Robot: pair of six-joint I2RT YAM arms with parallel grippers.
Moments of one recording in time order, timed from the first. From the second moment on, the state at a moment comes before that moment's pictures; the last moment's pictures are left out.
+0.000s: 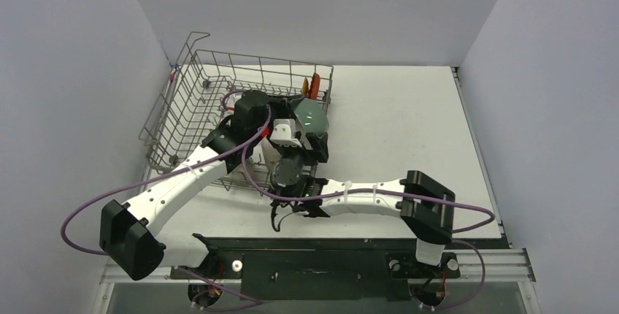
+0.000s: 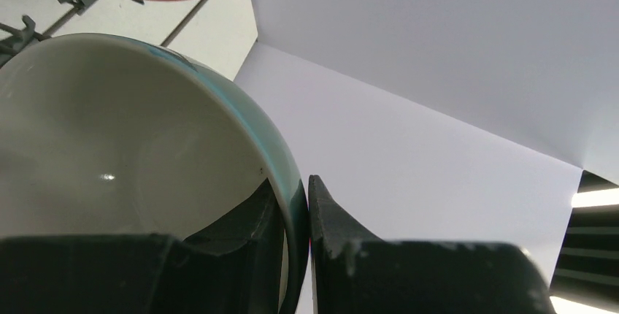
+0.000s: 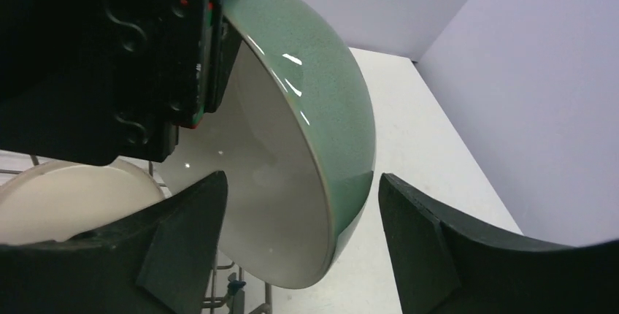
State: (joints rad) left arm -0.66 1.30 1.15 -0.16 -0.21 -1.85; right arm 1.28 1.75 1.23 0.57 1.56 -0.45
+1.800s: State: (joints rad) left arm -0.63 1.18 1.13 -0.19 -0.32 -1.87; right arm 1.23 1.75 1.31 0.61 1.38 -0.69
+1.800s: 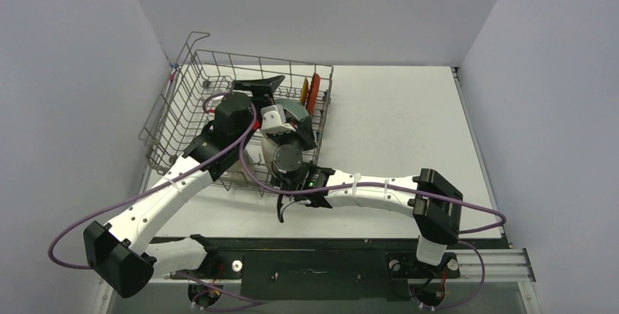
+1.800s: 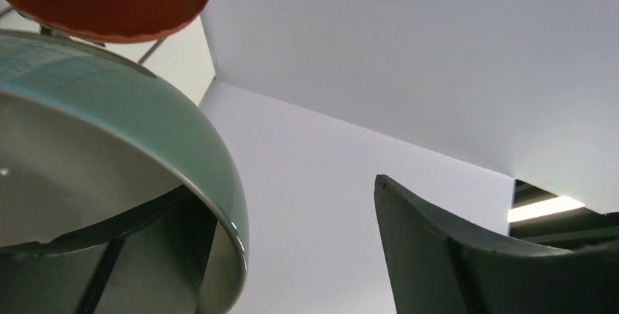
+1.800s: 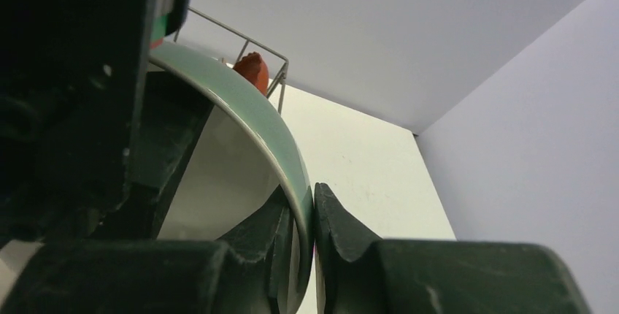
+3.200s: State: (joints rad) left arm -0.22 0.88 1.12 -0.34 -0.14 -0.88; right arm 1.04 1.68 1.31 0.11 0.95 -0.05
